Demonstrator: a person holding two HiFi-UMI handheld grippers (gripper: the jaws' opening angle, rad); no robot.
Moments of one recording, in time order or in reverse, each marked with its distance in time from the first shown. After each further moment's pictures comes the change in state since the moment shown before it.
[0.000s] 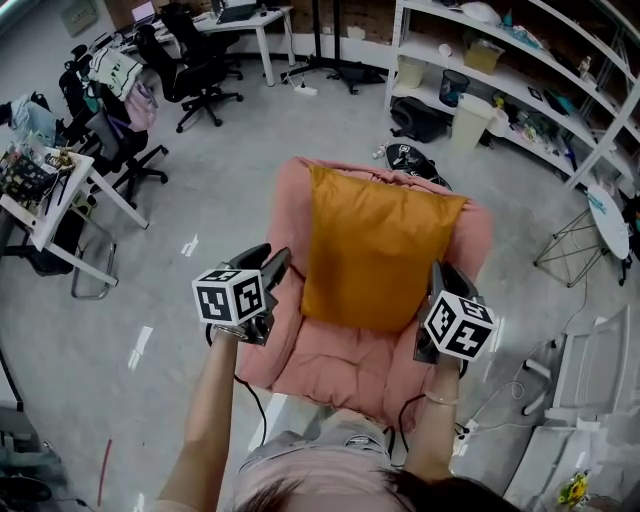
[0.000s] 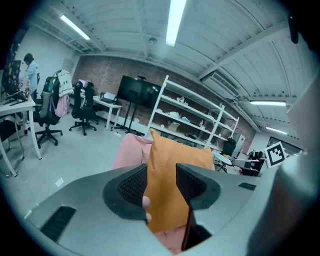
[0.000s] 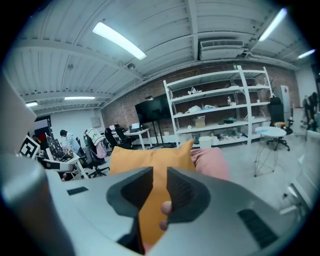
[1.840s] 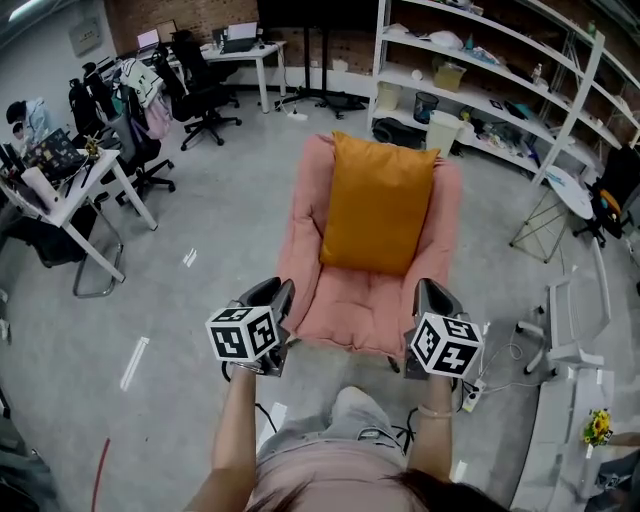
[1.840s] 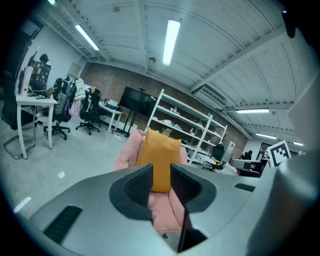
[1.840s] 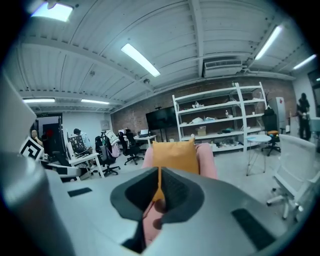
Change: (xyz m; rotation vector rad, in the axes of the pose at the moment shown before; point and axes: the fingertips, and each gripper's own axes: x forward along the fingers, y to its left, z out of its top) left arm -0.332 -0.056 -0.165 -0.031 -0.109 -0.052; right arm -0.335 0.144 -0.133 -0.065 -0.108 0.021
